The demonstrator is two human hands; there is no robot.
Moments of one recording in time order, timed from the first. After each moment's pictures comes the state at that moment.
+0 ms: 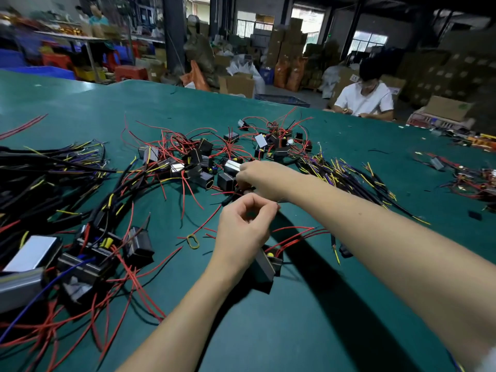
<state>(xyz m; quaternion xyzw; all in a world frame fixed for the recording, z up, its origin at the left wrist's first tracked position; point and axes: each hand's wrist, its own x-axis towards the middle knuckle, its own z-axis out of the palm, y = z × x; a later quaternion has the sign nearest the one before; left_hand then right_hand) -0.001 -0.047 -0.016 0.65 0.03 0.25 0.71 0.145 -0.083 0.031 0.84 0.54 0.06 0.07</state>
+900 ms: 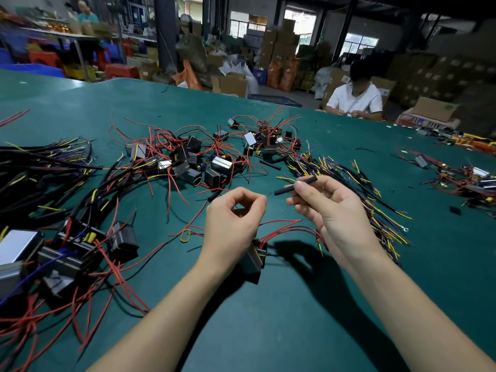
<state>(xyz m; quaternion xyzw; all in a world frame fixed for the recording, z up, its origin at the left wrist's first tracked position) -0.002 -0.055 -0.015 0.70 0.04 0.30 0.65 0.045 -0.194 0.019 0.60 0.17 -0.03 -0.78</state>
